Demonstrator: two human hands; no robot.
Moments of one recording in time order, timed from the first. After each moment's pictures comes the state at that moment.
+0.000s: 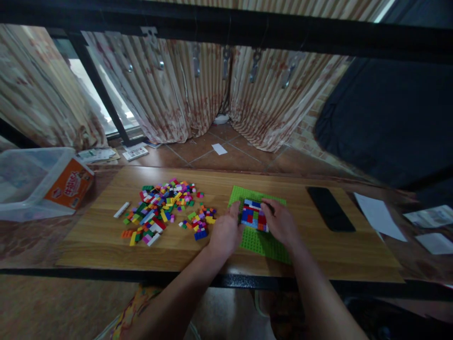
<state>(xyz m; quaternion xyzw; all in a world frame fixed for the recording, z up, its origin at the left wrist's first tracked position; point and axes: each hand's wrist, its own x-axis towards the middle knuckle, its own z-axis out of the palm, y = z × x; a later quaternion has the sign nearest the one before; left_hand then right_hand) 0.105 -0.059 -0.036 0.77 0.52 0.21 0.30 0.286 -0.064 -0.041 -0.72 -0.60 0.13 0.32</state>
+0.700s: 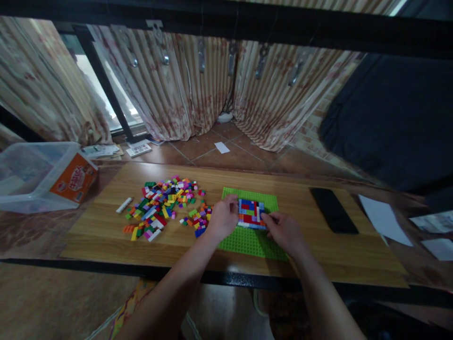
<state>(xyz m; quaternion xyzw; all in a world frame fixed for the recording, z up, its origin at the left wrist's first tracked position) 0.102 -0.030 -0.030 0.68 0.54 0.31 0.39 0.284 -0.087 -0.031 -0.76 -0.53 0.28 0.24</state>
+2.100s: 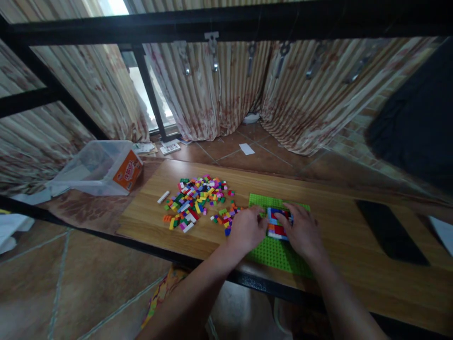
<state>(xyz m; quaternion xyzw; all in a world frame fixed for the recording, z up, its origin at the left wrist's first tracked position) 0.080 -0.057 -0.023 0.72 0.56 0.25 0.32 0.255 -0.064 -0.057 -0.72 -0.66 0.05 0.21</state>
